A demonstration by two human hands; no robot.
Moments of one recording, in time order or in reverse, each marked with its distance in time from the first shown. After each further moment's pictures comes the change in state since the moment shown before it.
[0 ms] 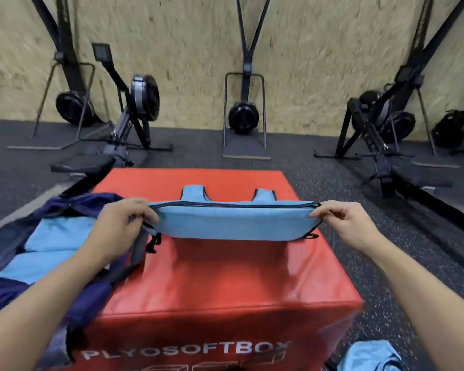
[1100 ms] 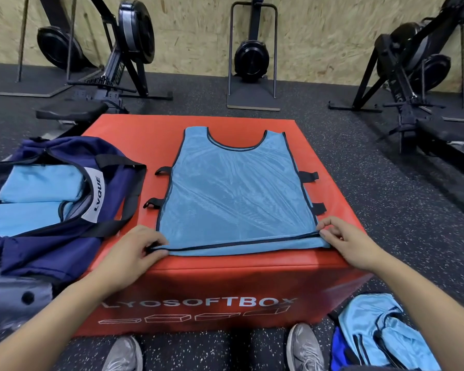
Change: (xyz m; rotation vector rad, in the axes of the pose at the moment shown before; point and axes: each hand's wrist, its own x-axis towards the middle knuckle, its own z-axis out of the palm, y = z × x) left_hand -0.105 -0.077 0.107 0.032 -0.374 -0.066; right_hand -0.065 0.129 0.073 -0.183 -0.310 0.273
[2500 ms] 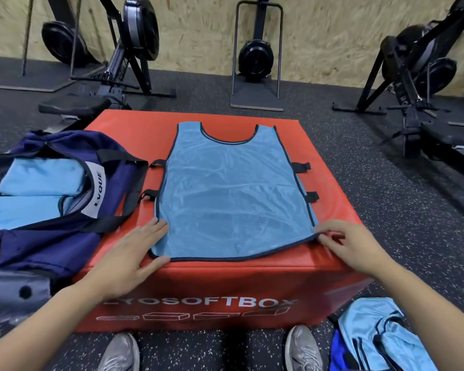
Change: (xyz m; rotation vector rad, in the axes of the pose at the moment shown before) left_hand -0.013 -0.028 0.017 0.224 -0.030 0.075; right_hand 0.002 0.002 0.003 -0.233 0.111 -0.149
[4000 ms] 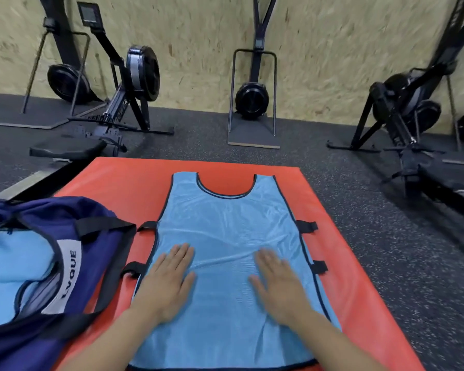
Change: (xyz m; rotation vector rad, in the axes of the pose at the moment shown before) left_hand 0.152 -0.017 0.054 0.123 -0.015 -0.169; right_hand 0.132 -0.074 0.102 -0.315 -0.128 0.064
